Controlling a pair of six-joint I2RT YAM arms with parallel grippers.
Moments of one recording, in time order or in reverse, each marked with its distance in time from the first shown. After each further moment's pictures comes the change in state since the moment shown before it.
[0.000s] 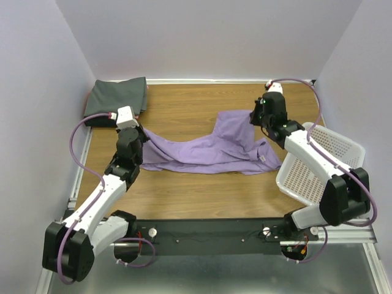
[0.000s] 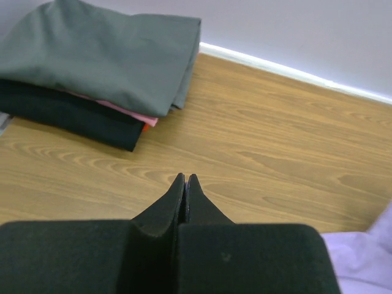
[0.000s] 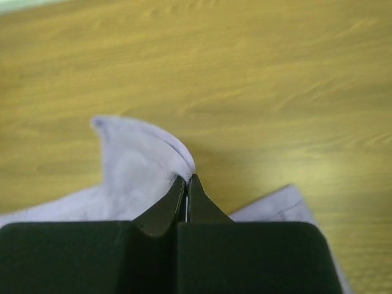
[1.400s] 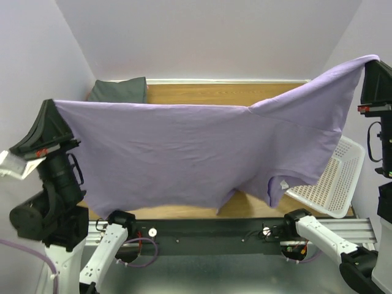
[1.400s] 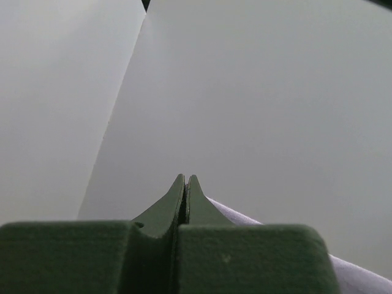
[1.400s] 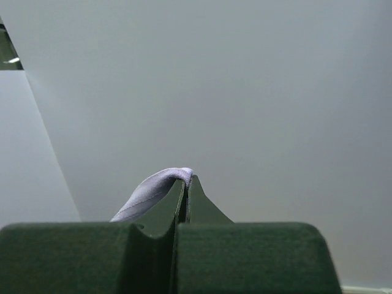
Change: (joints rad) left arm 0.137 -0.470 0.589 -0.078 0.107 0.134; right arm -0.046 -0.566 0.727 -0.109 -0.058 -0.225
